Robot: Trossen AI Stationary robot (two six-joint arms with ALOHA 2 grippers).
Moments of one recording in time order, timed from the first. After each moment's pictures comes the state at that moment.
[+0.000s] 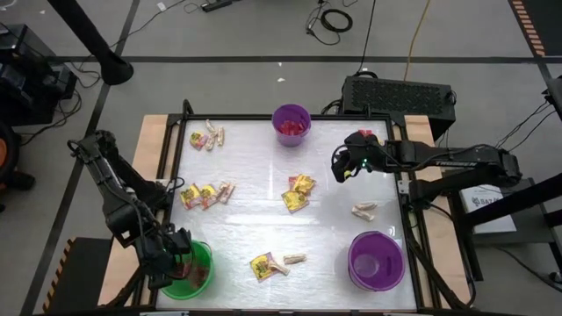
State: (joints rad) left arm -0.92 1.24 1.20 -1.08 0.17 -1.23; right arm -0.14 1.08 0.91 -0.66 0.37 0.63
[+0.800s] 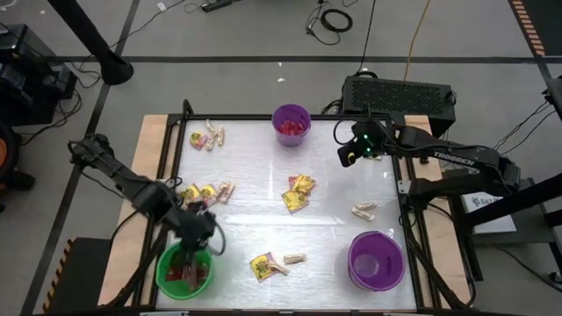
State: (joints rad) left arm -0.57 1.24 1.20 -1.07 0.10 -0.57; right arm -0.43 1.09 0.91 -0.76 0.17 0.58
